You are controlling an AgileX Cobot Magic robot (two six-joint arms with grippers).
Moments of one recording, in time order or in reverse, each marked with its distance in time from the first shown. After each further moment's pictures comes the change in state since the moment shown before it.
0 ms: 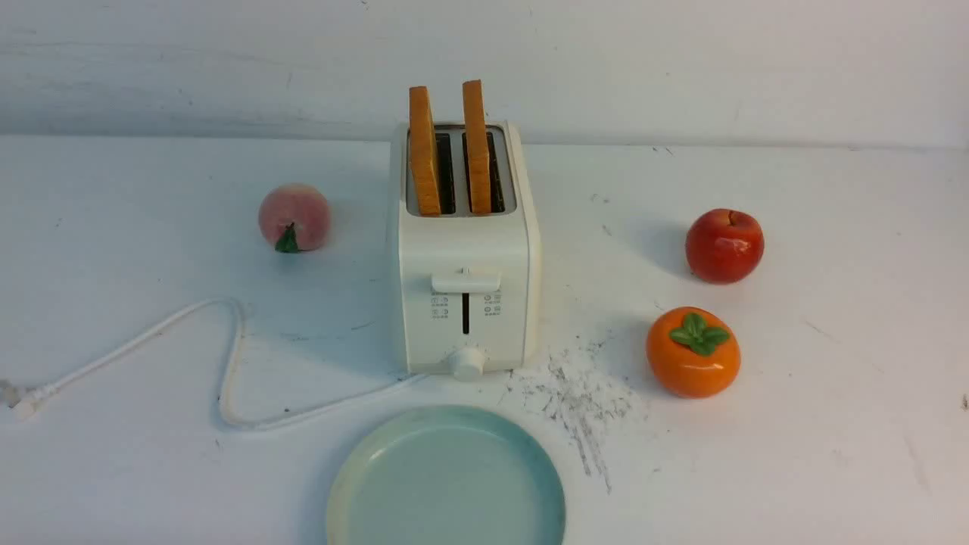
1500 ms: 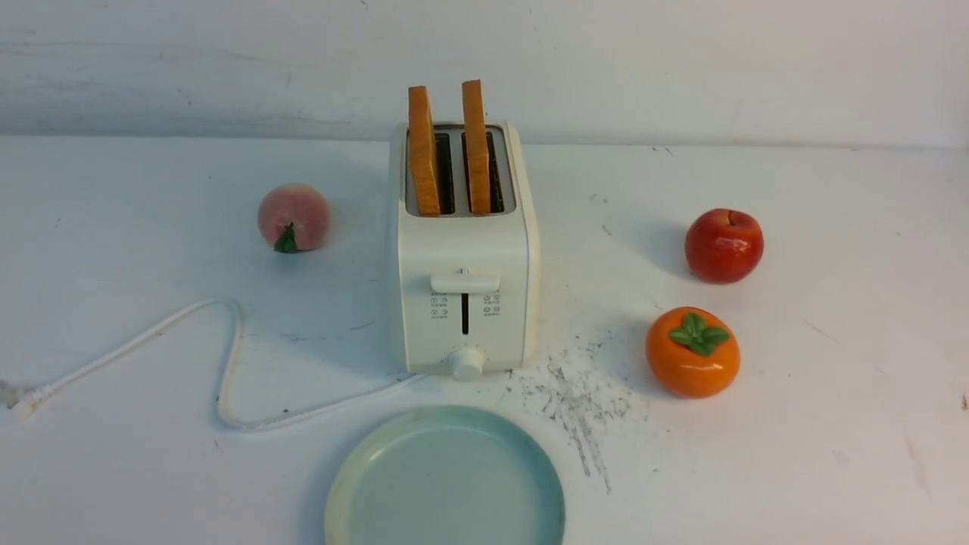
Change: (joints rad) right arm 0.000 0.000 0.001 0.027 -0.022 0.010; left arm 0.000 0.000 0.000 -0.430 -0.778 -0.284
